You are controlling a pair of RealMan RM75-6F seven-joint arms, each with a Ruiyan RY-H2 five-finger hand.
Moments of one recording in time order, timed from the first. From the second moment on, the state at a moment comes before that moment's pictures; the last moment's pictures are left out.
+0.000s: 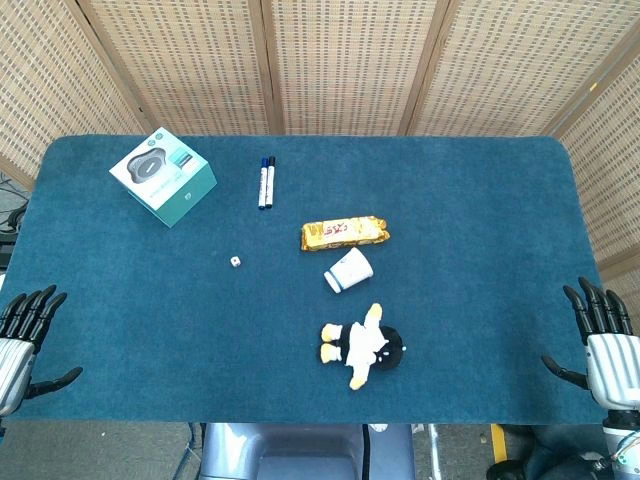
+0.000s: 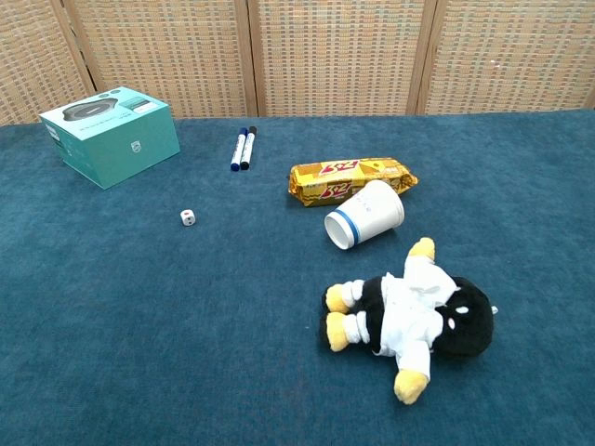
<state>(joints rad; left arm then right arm) -0.05 -1.11 0.03 -1.57 1.66 1.58 -0.07 0.05 -1.18 0.08 -1.49 -1.55 1.58 0.06</state>
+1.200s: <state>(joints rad) -0.61 -1.44 -0.24 -1.35 1.24 0.89 0.12 0.08 -1.15 0.09 -1.48 -1.49 1.48 0.11</state>
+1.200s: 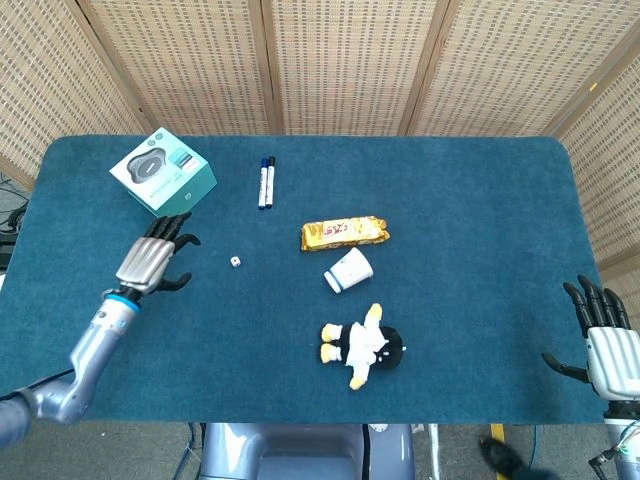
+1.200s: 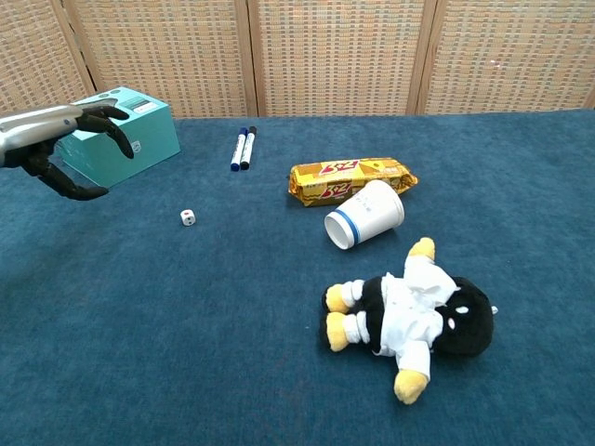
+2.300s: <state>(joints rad) -0.84 -1.78 -0.26 -1.03 0.86 0.80 0.47 0.09 -1.15 0.10 -1.47 -1.46 1.45 0.15</state>
